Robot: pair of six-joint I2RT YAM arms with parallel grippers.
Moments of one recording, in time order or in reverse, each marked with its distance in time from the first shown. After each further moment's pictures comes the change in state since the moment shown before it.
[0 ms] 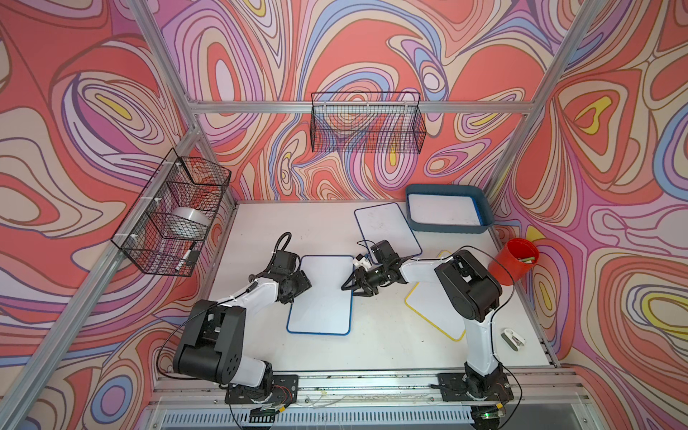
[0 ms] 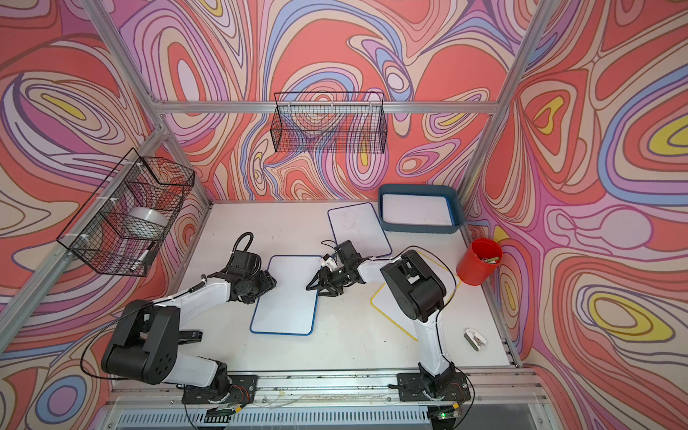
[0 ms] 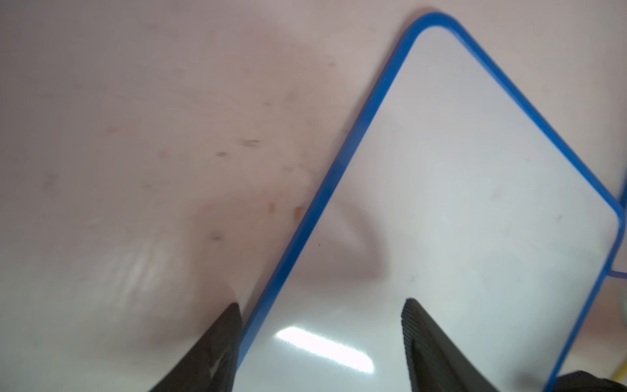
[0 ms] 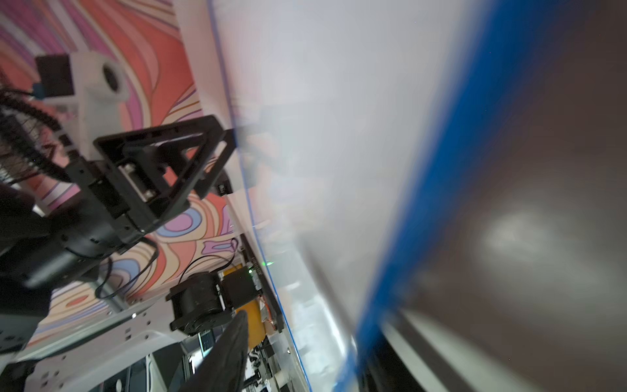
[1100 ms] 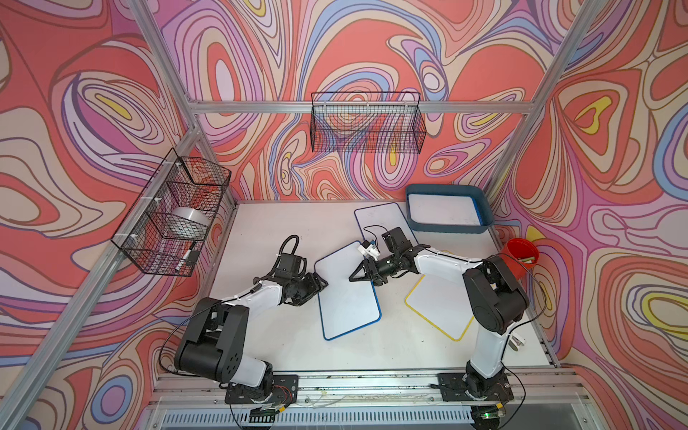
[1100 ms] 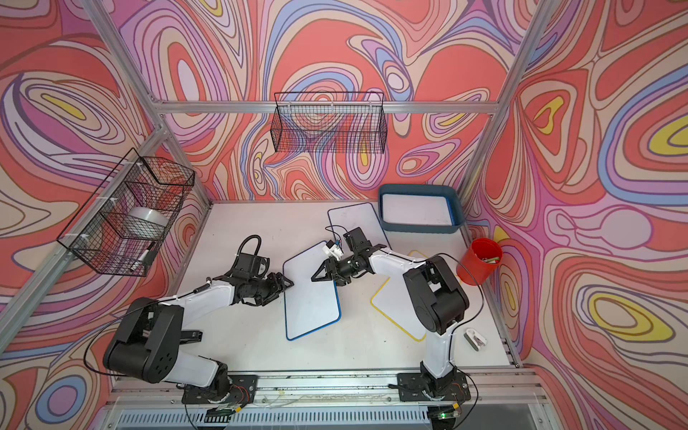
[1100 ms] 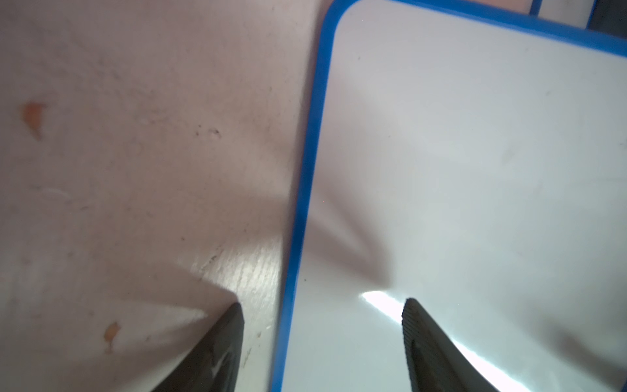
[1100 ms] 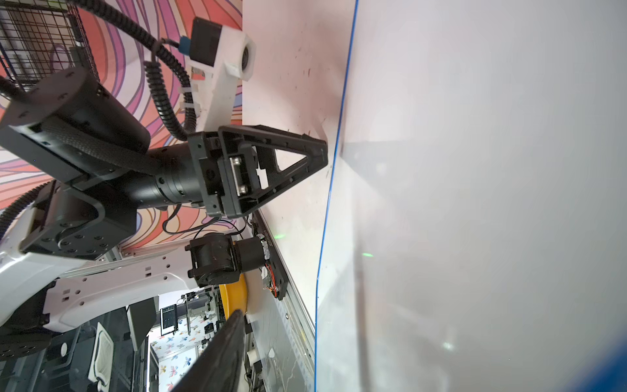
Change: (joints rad) left arm -0.018 -0.005 -0.038 0.059 0.239 -0.012; right arm -0.110 -0.189 0.035 -0.325 0.005 -0.293
